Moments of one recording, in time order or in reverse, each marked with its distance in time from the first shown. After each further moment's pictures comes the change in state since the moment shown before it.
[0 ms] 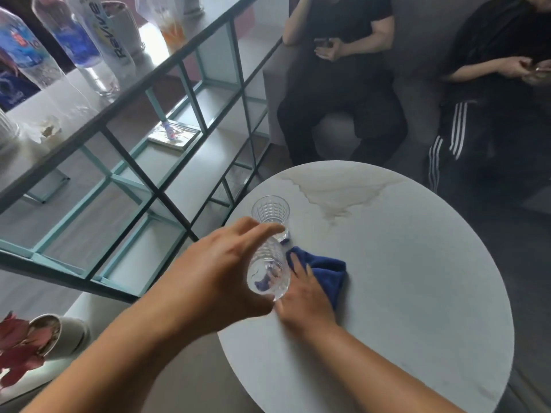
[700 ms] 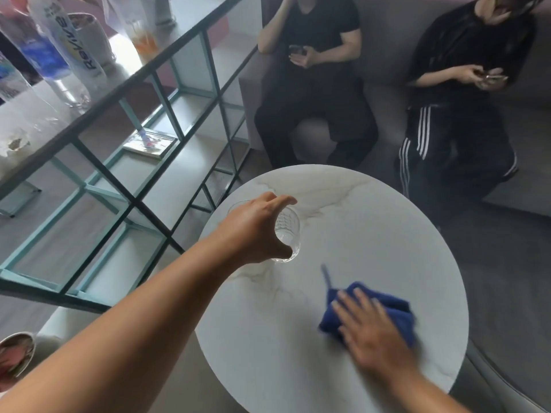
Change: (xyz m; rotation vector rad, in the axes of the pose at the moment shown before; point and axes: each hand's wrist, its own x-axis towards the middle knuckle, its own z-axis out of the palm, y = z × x) left_hand 0.102 0.020 0.038 -0.049 -0.052 -0.008; right_hand -0.146 0.132 -0.022 -0.187 0.134 -0.039
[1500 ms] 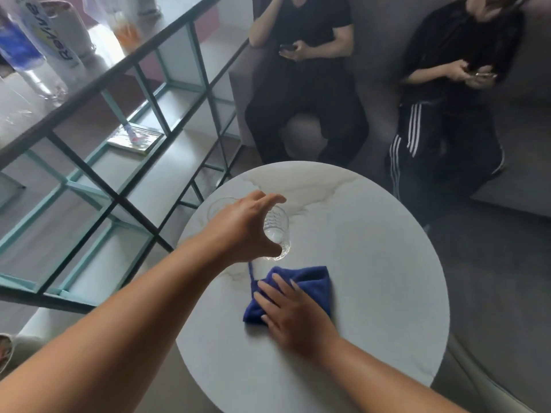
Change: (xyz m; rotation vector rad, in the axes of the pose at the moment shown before) left_hand 0.014 0.012 0.017 0.022 0.013 -0.021; right_hand 0.084 -0.069 -0.006 0.046 -0.131 -0.283
